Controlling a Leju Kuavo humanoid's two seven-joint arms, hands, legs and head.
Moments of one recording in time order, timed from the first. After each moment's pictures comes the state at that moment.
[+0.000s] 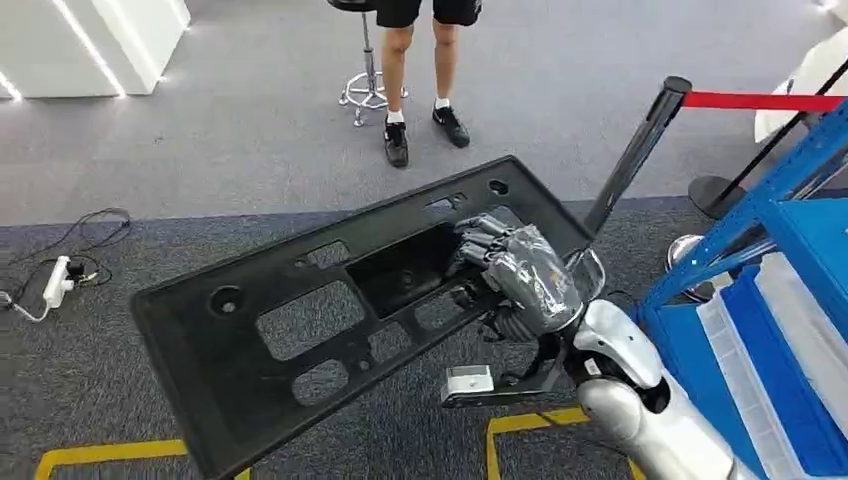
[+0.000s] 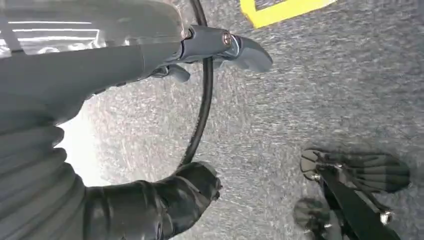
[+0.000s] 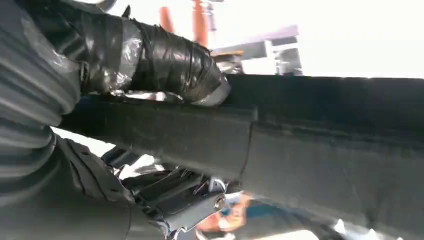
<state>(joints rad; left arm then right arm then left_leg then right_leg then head) -0.04 0.12 -1.50 0.00 1.30 -0.01 -0.10 -0.40 -0.26 0.57 -1.80 0.55 -0.05 -0.19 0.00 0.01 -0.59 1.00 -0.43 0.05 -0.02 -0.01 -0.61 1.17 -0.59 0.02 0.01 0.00</state>
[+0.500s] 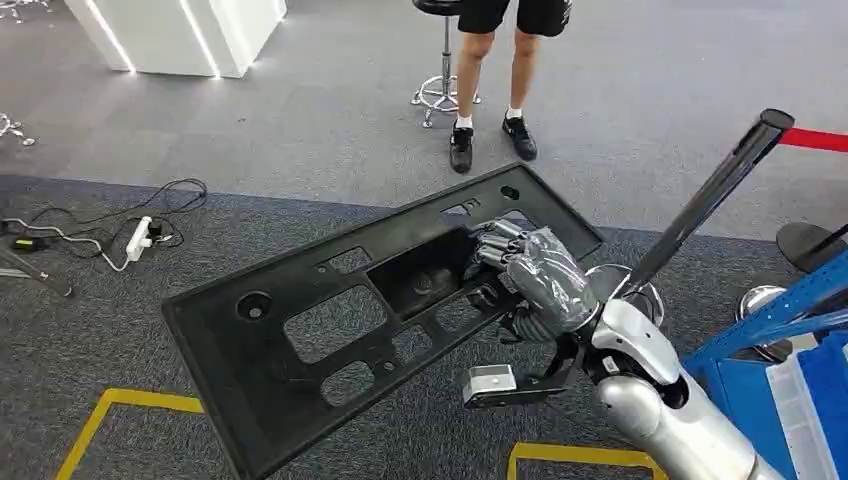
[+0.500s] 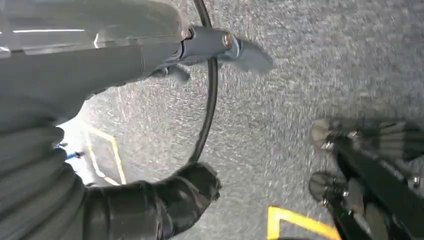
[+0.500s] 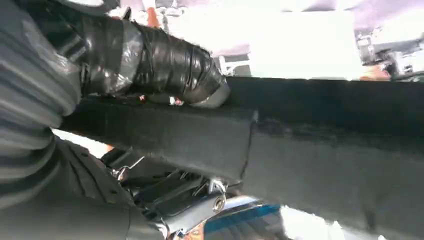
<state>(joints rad) -0.03 0.10 -1.51 0.00 1.30 -0.04 -0.09 -0.40 -0.33 0.54 -1.81 0.46 -0.05 -0.22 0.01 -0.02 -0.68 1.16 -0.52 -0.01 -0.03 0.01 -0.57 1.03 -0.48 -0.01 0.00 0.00</state>
